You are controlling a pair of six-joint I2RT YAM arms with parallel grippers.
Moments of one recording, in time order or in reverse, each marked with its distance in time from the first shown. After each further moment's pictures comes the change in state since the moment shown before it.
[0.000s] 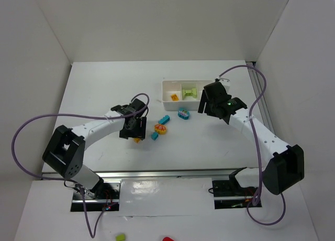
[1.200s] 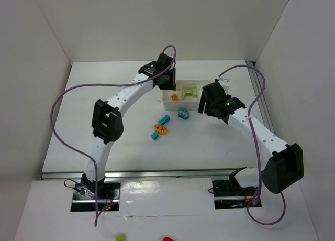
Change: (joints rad) left arm 0.005 0.651 1.102 0.033 0.129 0.065; right arm 0.011 0.013 0.001 -0.002 0.039 0.004
